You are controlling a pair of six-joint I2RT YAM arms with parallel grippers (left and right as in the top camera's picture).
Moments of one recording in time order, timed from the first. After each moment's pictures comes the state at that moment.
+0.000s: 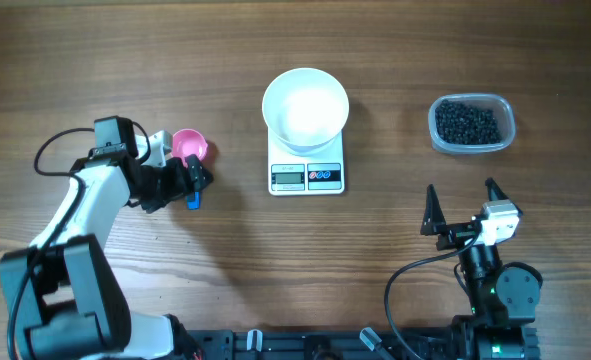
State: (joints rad) left arm 0.20 1.63 0.88 -0.63 0.44 -0.13; right arm -0.01 0.02 0.01 0.00 -0.13 0.00
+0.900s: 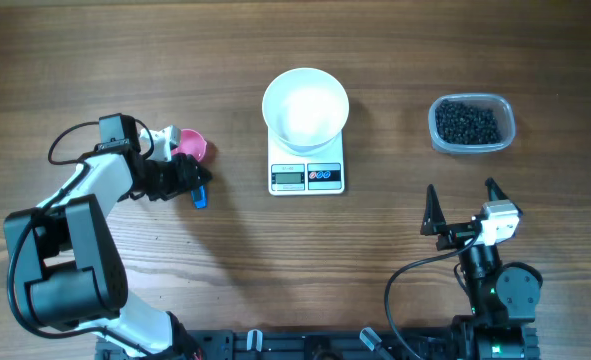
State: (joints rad) left arm 0.21 1.79 0.91 -0.53 0.55 -0.02; right arm -0.01 0.02 0.01 0.00 -0.13 0.00
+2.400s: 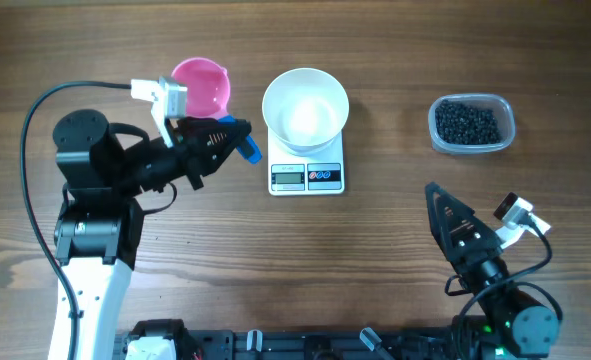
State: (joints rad) left arm 0.01 1.03 0.89 -0.08 1.09 -0.46; right arm -0.01 0.03 0.06 0.40 -0.56 1.42
